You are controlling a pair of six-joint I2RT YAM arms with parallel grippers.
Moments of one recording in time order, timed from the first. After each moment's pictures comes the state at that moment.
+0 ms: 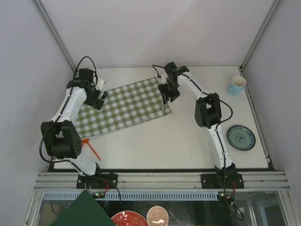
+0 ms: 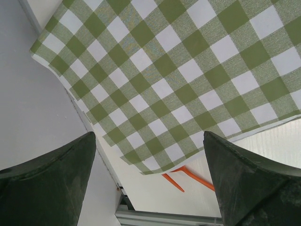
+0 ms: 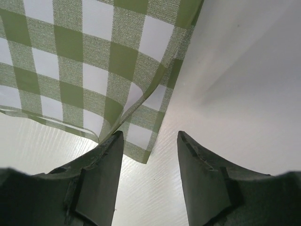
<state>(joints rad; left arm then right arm) 0.01 1.64 1.42 -0.88 -0.16 0.41 0.43 2.49 2.33 -1.16 -0.24 -0.08</state>
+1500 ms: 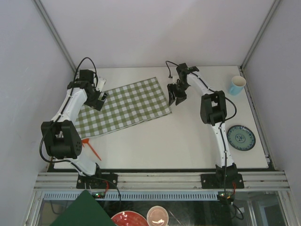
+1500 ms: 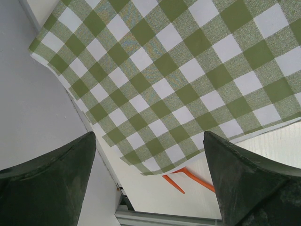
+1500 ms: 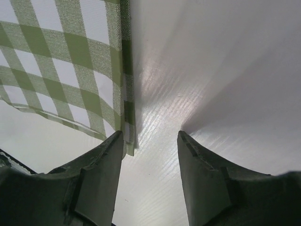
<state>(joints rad) 0.01 1.63 1.40 -0.86 -0.17 0.41 0.29 2.52 2.28 -1.17 -0.42 0.02</state>
